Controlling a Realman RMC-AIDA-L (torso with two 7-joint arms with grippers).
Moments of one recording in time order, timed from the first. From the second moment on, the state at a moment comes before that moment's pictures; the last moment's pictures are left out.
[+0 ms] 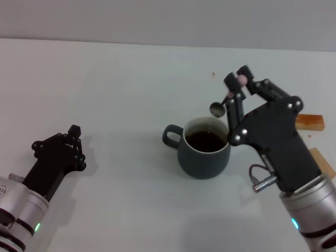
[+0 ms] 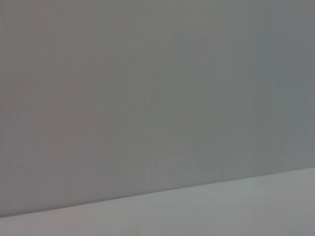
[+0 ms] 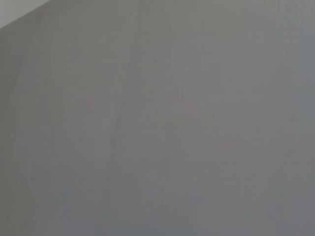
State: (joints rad) left arm -0.26 -2.07 -0.42 -0.34 2.10 1.15 0.07; right arm 0.30 2.08 0.24 0.65 -2.16 -1.56 -0.36
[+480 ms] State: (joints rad) left arm -0.26 -2.07 -0.42 -0.34 2.10 1.15 0.07; right arm 0.29 2.09 0.21 0.65 -2.15 -1.46 -0.35
